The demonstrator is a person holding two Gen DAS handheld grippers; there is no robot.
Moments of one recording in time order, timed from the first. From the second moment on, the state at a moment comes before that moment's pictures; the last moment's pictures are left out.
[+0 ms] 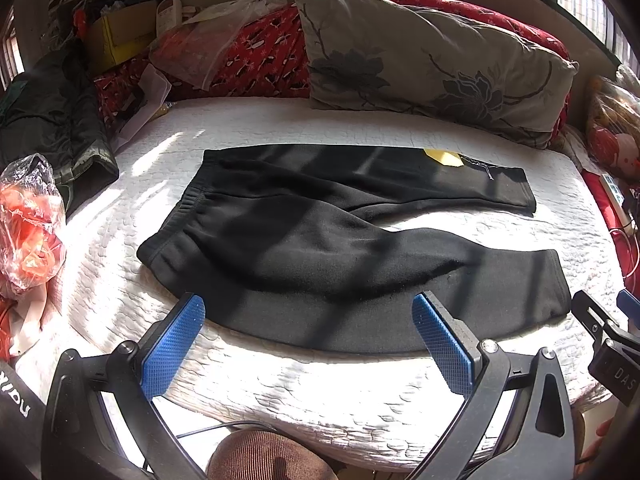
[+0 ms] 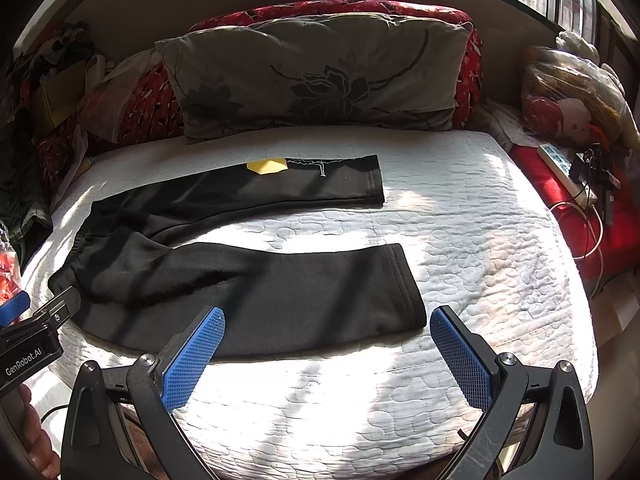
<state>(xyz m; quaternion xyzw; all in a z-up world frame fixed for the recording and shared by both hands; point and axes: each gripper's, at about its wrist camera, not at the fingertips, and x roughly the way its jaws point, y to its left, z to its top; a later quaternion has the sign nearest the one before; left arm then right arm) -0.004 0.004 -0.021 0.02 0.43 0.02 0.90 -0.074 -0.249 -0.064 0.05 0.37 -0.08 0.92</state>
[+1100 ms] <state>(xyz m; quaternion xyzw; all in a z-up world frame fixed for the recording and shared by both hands) 0.220 0.190 -0.051 -0.10 0.58 0.12 0.80 0.149 -0.389 -0.090 0.14 0.46 -0.09 0.87</state>
